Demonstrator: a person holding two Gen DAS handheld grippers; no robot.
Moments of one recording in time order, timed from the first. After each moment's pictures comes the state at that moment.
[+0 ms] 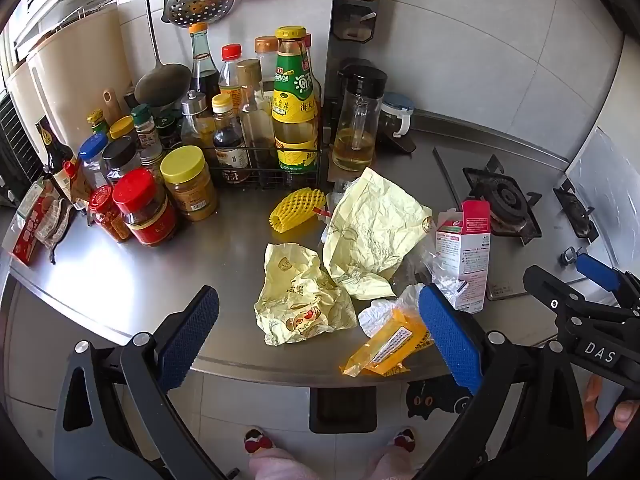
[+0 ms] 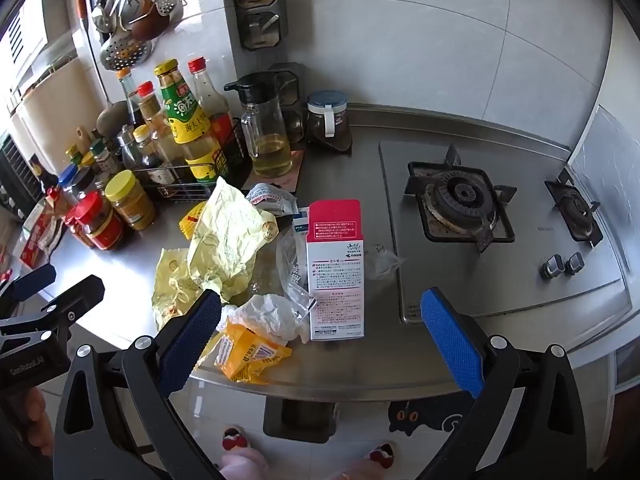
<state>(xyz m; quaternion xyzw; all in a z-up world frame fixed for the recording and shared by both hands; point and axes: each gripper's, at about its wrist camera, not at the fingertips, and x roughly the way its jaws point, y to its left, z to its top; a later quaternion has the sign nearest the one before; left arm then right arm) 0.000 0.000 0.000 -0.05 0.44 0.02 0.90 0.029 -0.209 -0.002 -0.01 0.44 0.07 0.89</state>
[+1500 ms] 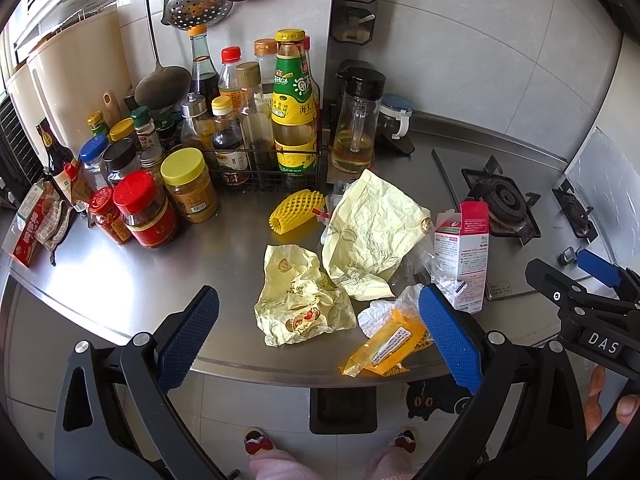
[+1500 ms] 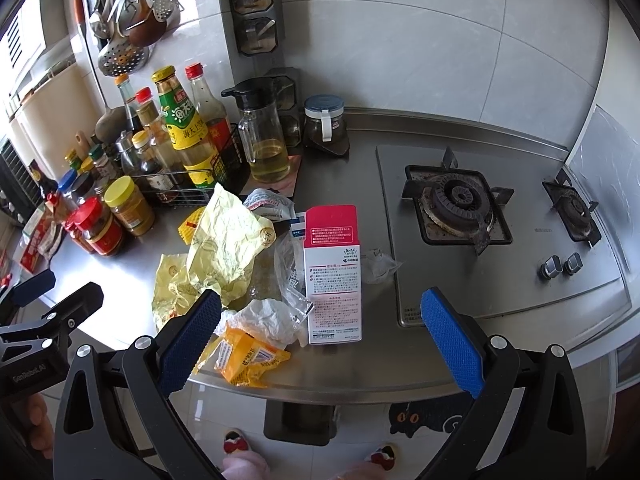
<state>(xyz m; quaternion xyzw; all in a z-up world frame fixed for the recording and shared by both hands) 0.001 -0.001 0.003 -0.05 0.44 0.03 0.90 0.030 -0.211 0.002 0.00 0.44 0.06 0.90</state>
